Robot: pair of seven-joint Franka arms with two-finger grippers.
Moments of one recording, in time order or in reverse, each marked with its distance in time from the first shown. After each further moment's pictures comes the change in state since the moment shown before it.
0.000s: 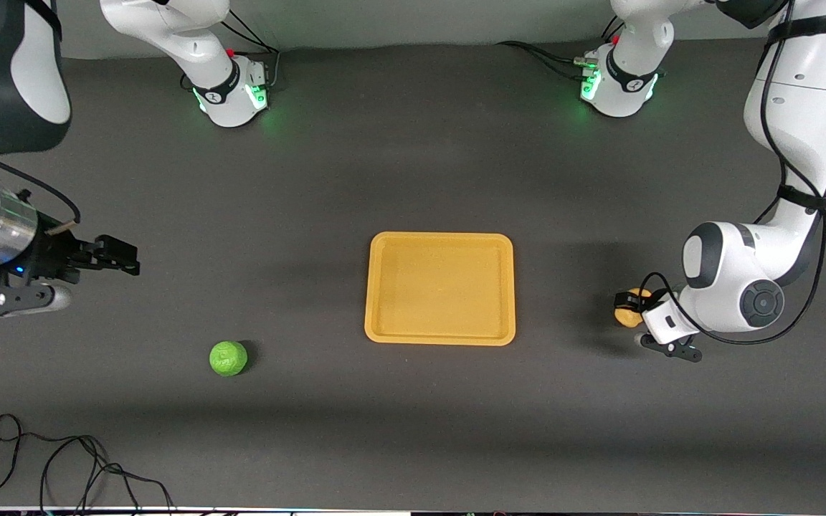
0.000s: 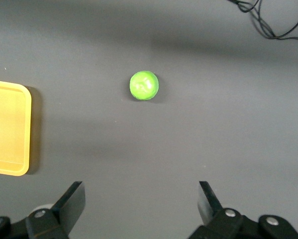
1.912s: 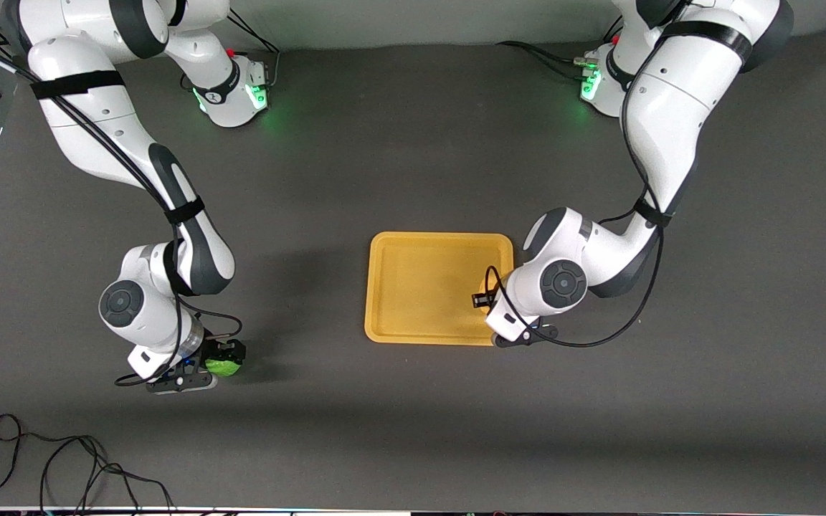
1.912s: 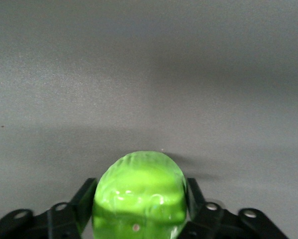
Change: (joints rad) left arm -0.370 0.132 -0.122 0.249 0.002 -0.024 -0.885; right arm 0.013 0.418 0.000 -0.328 0.016 0.924 0.017
